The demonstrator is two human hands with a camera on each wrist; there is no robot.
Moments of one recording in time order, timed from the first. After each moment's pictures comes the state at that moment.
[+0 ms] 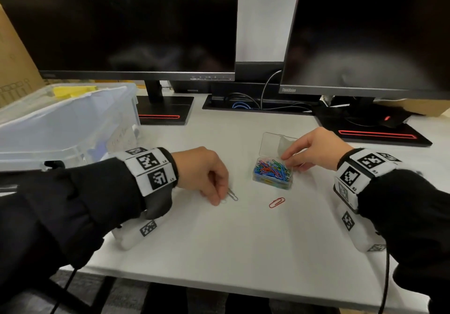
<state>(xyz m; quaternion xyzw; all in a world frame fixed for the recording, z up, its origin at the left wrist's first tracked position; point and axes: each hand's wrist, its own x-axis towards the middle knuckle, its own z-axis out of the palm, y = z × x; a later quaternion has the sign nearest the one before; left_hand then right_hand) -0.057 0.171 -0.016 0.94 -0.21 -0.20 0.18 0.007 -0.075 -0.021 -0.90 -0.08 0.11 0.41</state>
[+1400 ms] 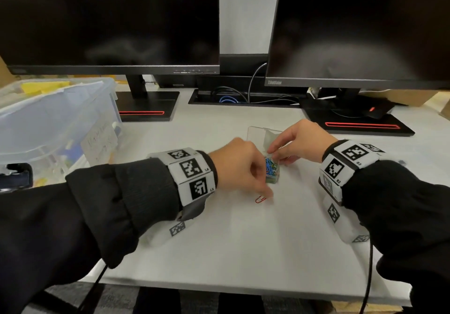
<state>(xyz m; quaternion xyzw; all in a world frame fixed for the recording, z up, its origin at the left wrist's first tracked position) -0.051 0.093 -0.020 0.95 -0.25 -0.04 0.20 0.010 -0.075 -0.021 -0.91 -0.10 0.11 0.39</state>
